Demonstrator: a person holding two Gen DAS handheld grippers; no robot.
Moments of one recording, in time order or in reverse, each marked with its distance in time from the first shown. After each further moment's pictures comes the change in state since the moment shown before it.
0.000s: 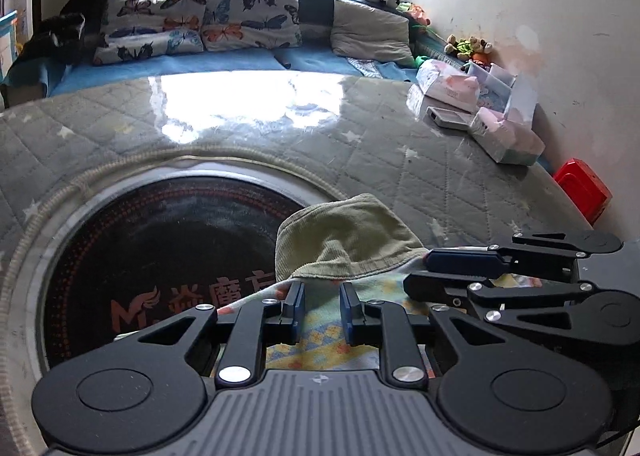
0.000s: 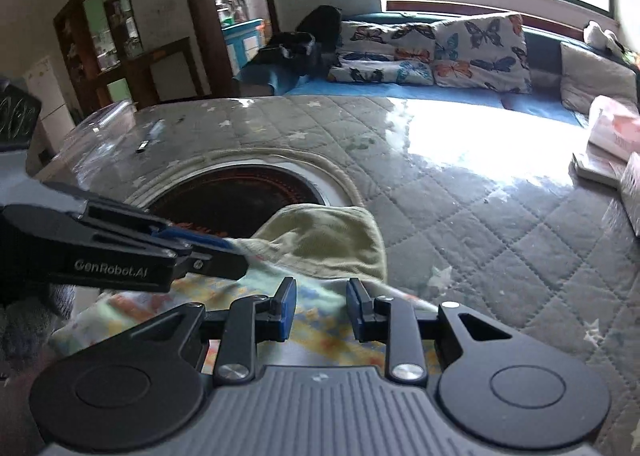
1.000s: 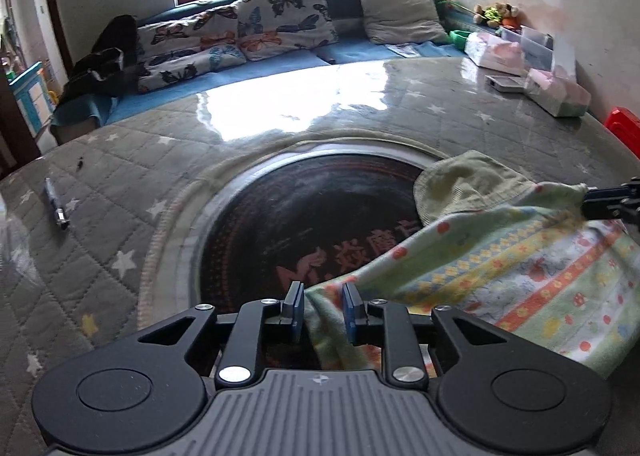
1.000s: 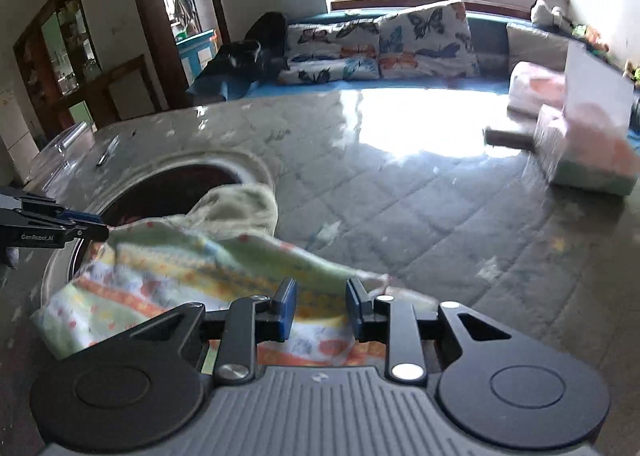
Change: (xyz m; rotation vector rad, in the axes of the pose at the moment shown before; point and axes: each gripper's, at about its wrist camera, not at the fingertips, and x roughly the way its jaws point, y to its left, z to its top) left arm -0.034 0.060 -0.018 0.120 0.020 0.221; right arm -0.046 -0.055 -0.024 0.114 -0.015 -0.102
